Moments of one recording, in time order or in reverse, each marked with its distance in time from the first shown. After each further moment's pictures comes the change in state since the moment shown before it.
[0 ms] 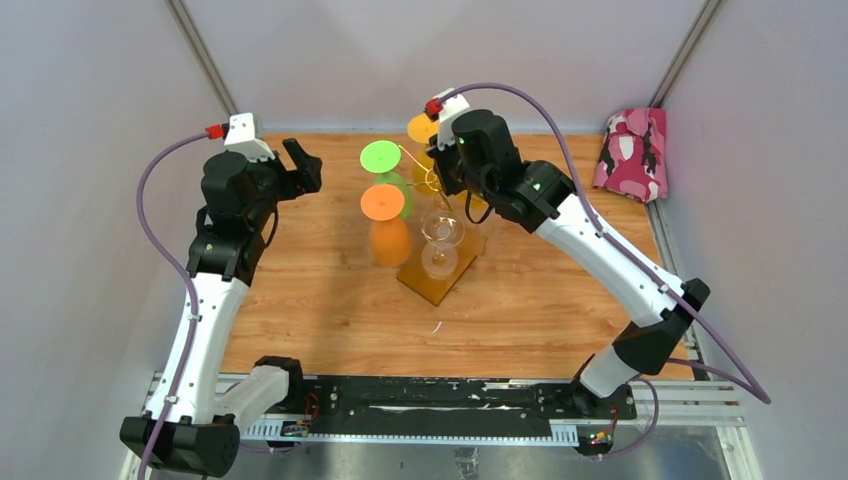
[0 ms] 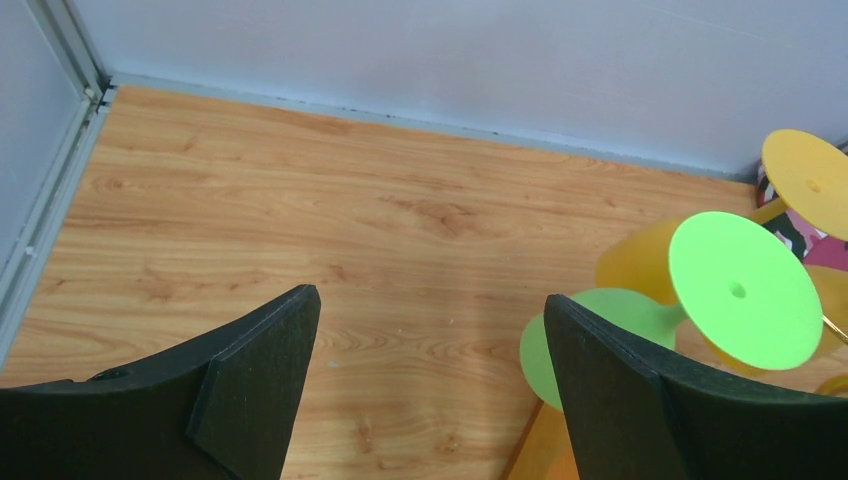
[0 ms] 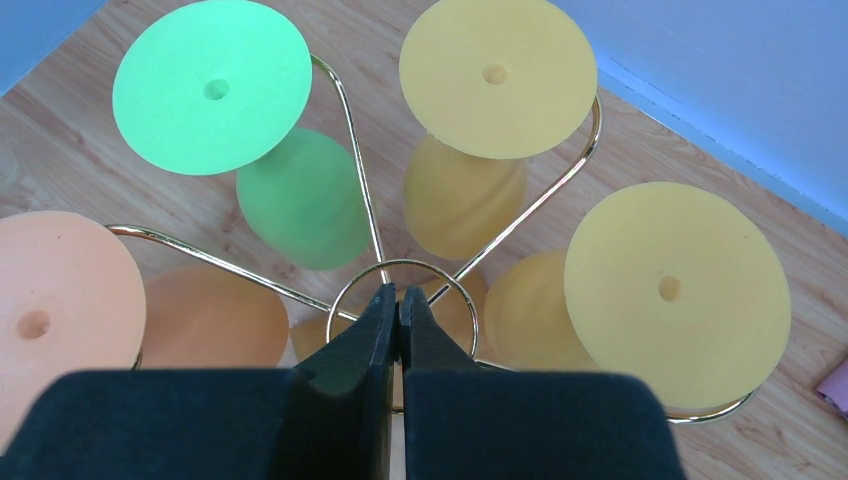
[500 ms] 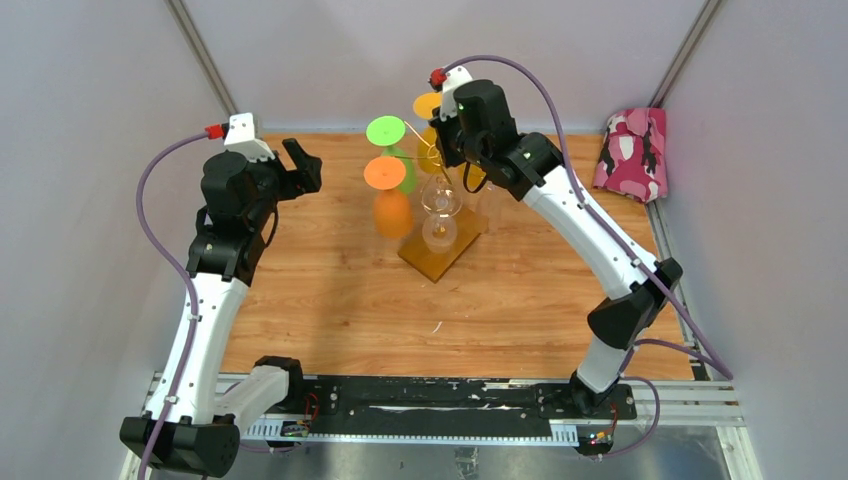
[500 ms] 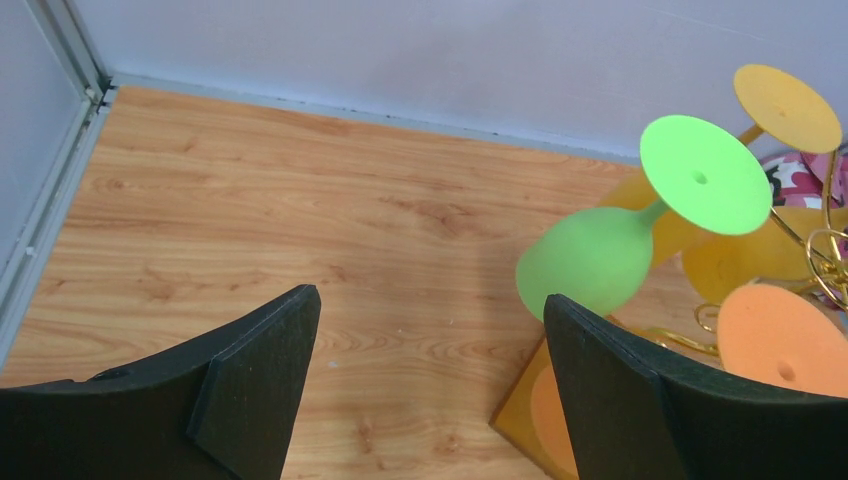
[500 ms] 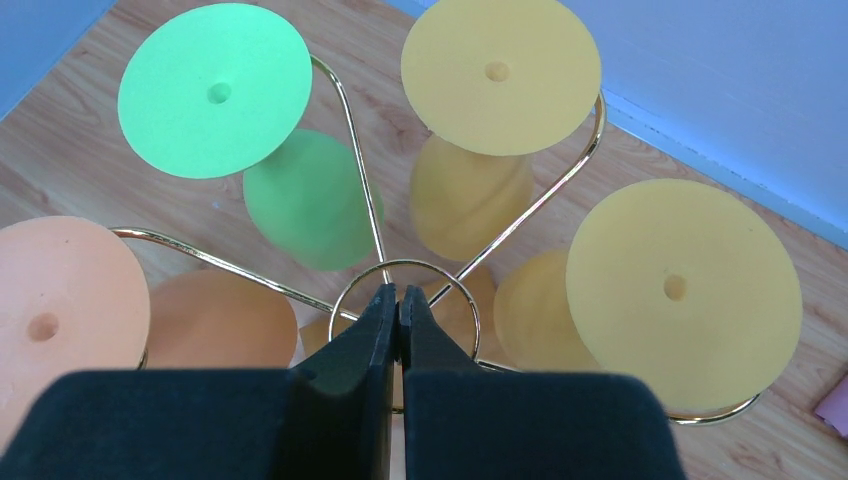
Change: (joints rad) left arm 0.000 0.001 0.000 0.000 0.000 0.000; right arm -0.117 0.159 0.179 -0.014 -0.072 0.002
